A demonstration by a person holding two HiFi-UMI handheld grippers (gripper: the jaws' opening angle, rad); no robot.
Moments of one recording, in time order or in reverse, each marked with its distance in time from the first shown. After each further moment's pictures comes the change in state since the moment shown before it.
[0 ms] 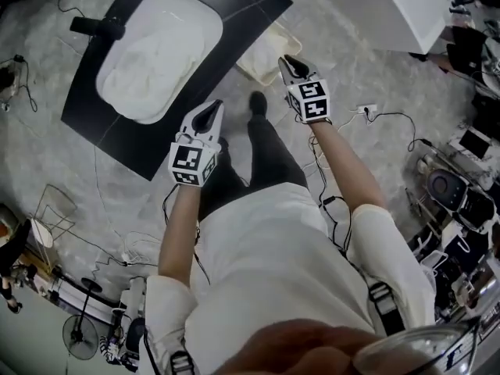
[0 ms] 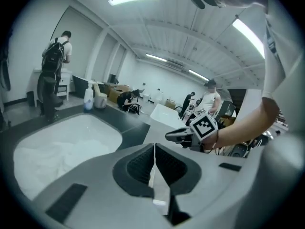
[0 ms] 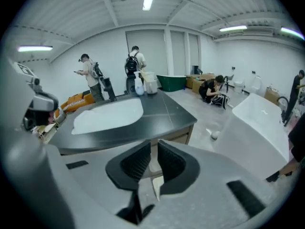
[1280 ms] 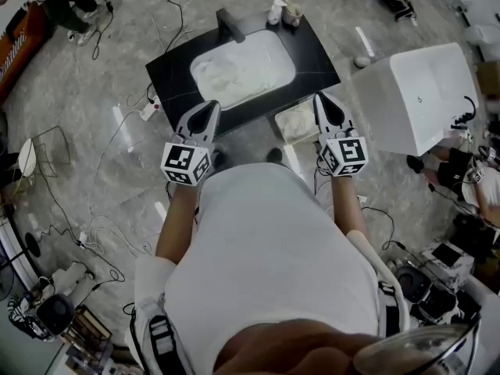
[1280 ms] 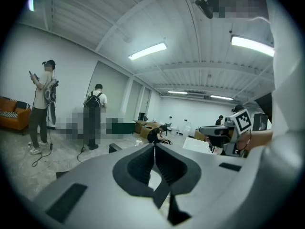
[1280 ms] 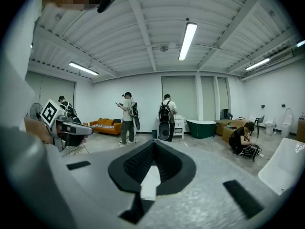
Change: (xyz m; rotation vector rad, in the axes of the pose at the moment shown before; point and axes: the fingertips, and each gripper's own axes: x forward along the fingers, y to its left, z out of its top) left arm -0.308 0.025 0.155 0.011 -0.429 0.391; right arm -0.240 0.210 0.269 -0.233 -0.513 0.273
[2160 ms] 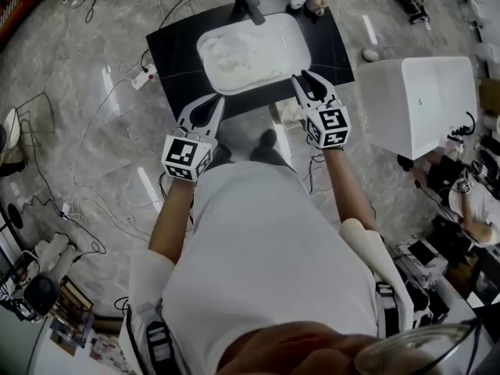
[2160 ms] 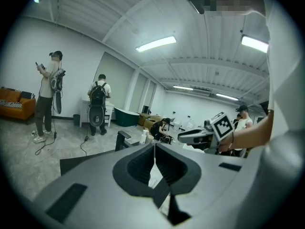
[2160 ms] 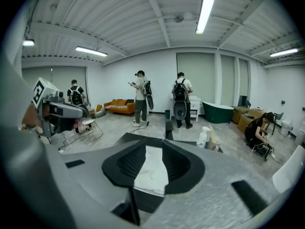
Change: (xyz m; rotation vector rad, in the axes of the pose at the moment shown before) left arm 0.008 0.062 -0.046 -0.066 0.071 0.023; right arm 0.145 0.048 -0.084 -0.070 0.251 0.172
